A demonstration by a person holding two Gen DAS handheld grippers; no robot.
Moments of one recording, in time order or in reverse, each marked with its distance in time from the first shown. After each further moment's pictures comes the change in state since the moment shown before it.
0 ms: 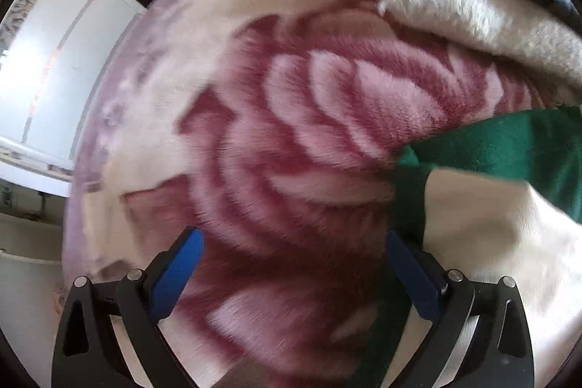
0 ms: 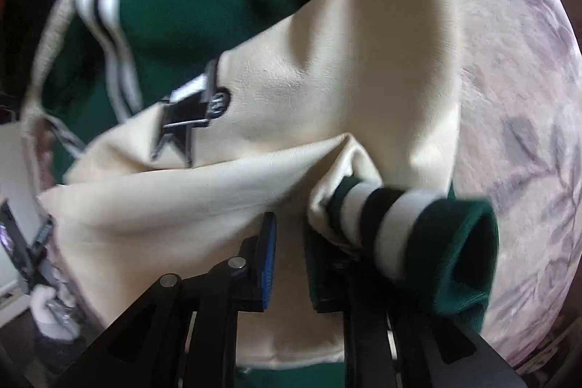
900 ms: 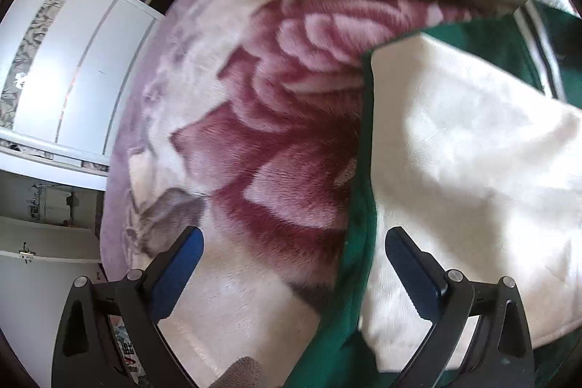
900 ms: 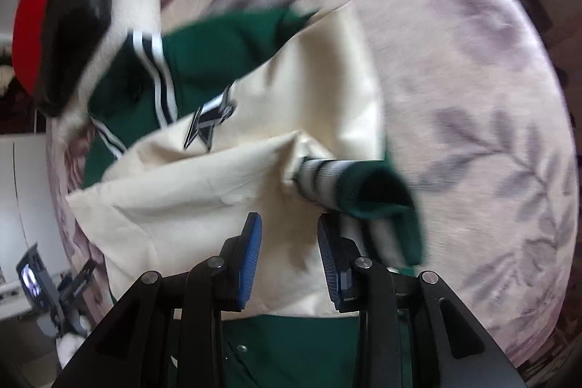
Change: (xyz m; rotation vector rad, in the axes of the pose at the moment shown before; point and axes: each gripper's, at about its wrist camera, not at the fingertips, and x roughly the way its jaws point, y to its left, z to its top) left arm -0.072 -0.019 -0.090 0.084 0.009 0.097; right arm -0.058 -0.069 -0.039 0.048 -0.165 0.035
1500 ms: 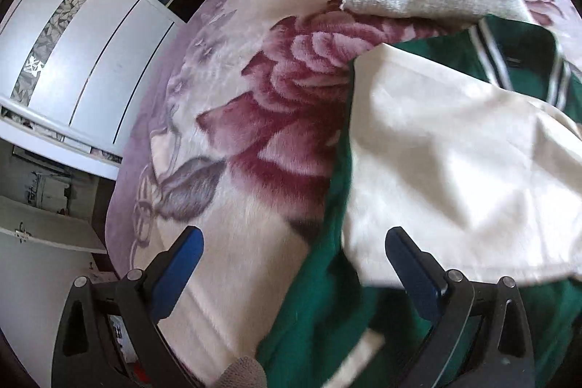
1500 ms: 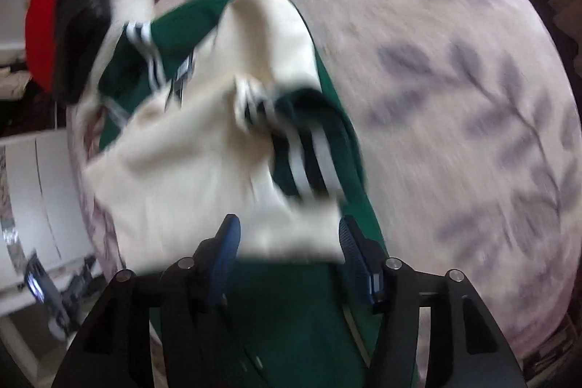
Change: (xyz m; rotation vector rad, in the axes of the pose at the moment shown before) left arm -0.074 0.006 -0.065 -0.063 -0.056 -0.023; right arm -0.043 -0.095 -0.063 -0.053 0.160 0.055
